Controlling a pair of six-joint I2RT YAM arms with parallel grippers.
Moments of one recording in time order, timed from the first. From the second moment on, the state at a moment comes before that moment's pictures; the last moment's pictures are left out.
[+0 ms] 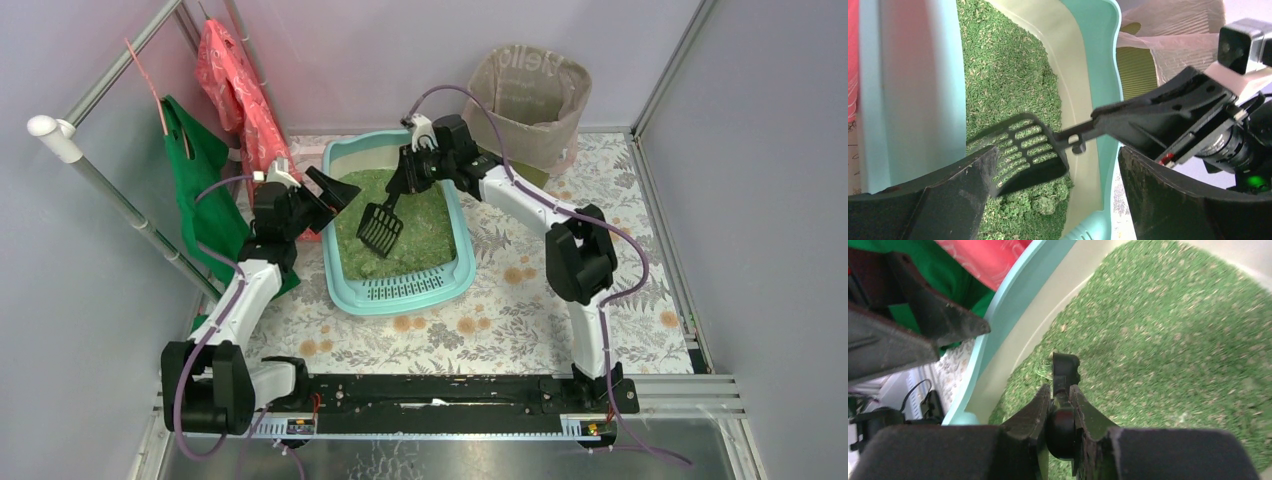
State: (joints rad) left arm -0.03 1.17 0.73 0.11 0.35 -0.86; right arm 0.61 2.08 1.77 -0.19 -0.58 0.29
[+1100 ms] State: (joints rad) left arm -0.01 1.19 0.71 0.13 0.44 -0.88; right arm 0.63 2.29 1.93 -0.16 -0.67 0.35
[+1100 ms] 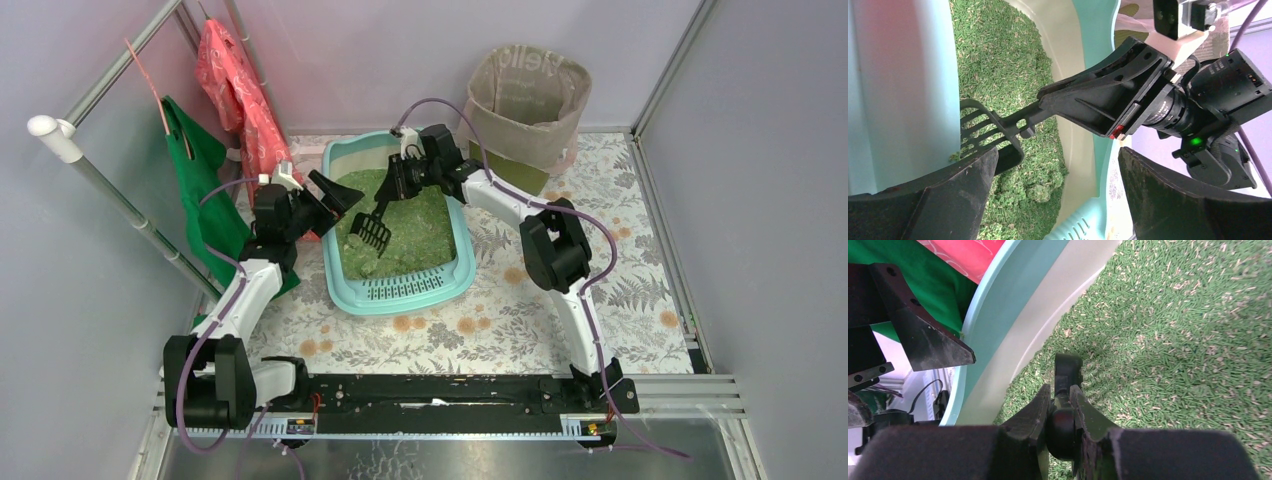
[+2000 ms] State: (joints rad) left arm -0.01 1.21 0.70 0.16 0.45 -0.90; right arm 0.57 2.31 1.85 -0.04 -0.89 0.70
